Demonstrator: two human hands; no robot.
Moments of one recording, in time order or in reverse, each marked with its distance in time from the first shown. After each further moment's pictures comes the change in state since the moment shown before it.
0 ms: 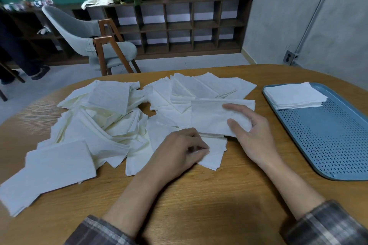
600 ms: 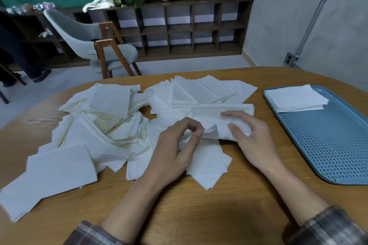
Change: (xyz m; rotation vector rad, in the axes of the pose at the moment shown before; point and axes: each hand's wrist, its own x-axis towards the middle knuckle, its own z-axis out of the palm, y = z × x) left_hand -0.003 0.028 -0.015 -0.261 0.305 -0.041; right_hand -0.002 0.000 0.000 -0.049 -0.019 0.001
